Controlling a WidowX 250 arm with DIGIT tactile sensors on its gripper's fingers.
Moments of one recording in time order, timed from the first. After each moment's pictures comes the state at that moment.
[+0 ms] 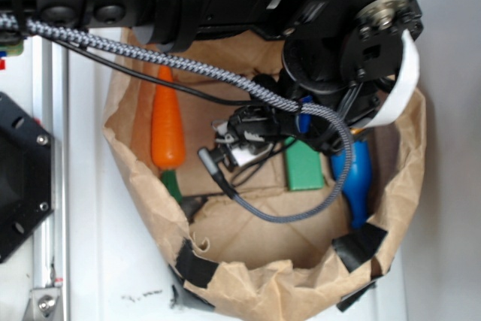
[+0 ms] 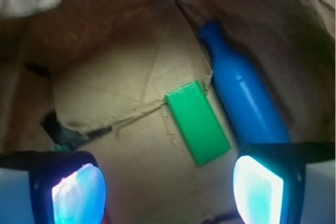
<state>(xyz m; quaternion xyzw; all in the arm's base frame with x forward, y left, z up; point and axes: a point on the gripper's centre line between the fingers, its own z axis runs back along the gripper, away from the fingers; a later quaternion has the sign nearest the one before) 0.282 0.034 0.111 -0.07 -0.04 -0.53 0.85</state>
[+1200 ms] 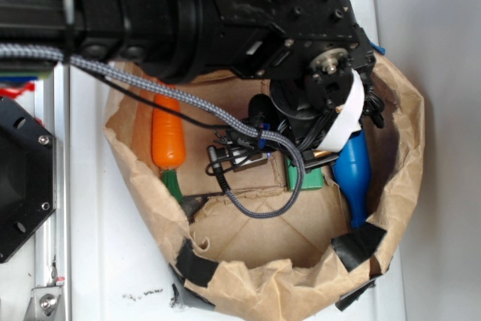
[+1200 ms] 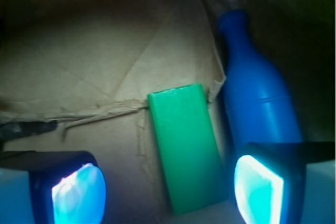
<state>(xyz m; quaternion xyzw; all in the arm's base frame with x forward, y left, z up) 0.293 0.024 0.066 -0.04 -0.09 -0.60 0.79</state>
